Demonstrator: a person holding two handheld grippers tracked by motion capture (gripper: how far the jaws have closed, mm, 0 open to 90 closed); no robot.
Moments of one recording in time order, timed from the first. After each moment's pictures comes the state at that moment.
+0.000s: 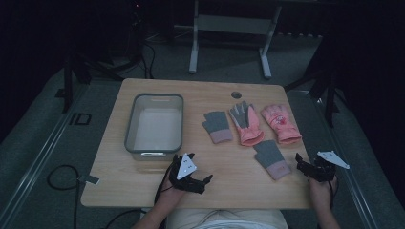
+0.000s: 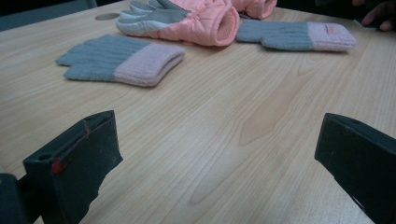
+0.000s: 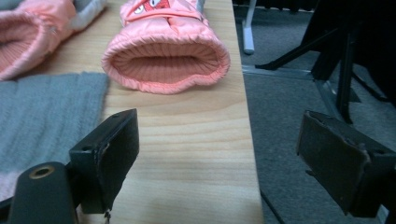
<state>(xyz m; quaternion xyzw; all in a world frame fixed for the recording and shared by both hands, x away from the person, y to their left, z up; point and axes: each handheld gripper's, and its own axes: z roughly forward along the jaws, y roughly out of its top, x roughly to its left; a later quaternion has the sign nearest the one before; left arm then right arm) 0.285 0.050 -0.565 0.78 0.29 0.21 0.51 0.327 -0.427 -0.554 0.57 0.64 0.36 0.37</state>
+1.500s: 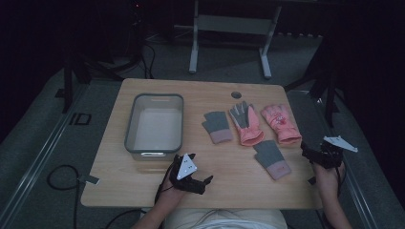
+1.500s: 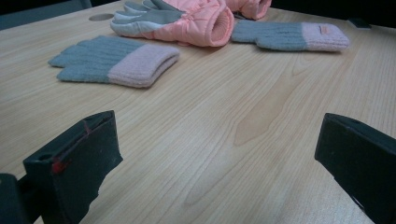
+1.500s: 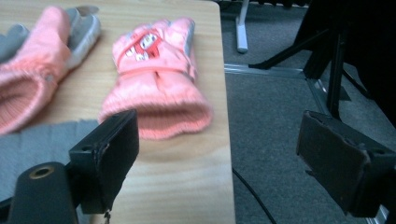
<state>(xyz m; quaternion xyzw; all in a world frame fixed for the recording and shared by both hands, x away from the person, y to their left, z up) 0.286 0.050 -0.565 0.78 0.28 0.20 0.52 0.349 -0.427 -0.503 0.58 0.64 0.35 0.36</state>
